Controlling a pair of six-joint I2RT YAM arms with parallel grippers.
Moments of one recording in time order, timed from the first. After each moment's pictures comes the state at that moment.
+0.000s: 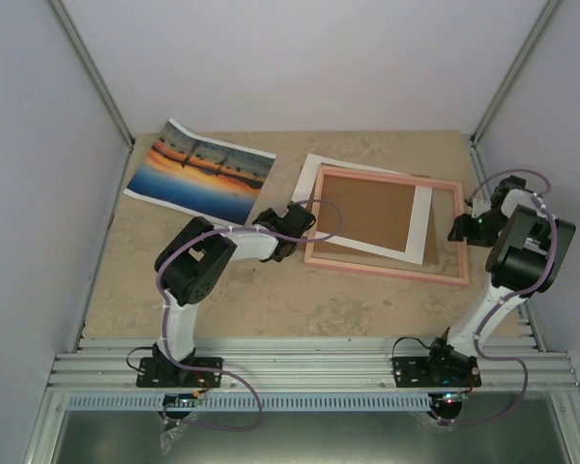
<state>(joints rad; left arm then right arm) -0.72 2.00 1.12 -0.12 -0.77 0.29 -0.45 1.96 1.33 -0.85 -0.25 -0.31</state>
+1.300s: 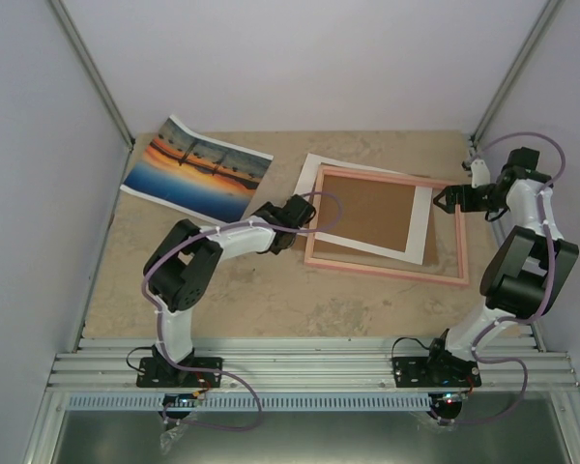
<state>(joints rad) -0.72 1.92 1.20 -0.35 -0.72 0.29 -0.39 1.75 1.41 -0.85 -0.58 -0.49</state>
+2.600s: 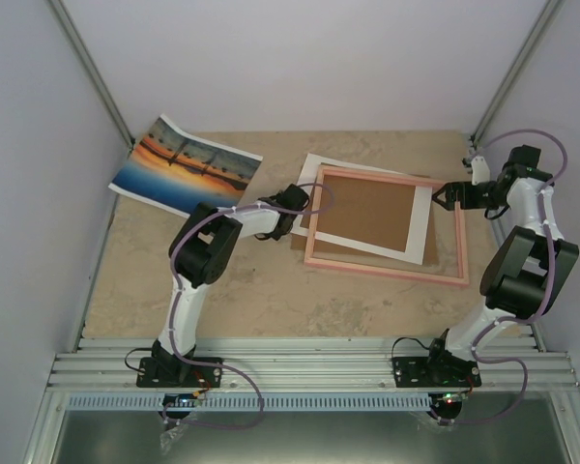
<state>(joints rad) -0.61 2.19 1.42 -0.44 -0.82 0.30 -0.39 1.75 1.43 -0.86 -0.62 -0.49</state>
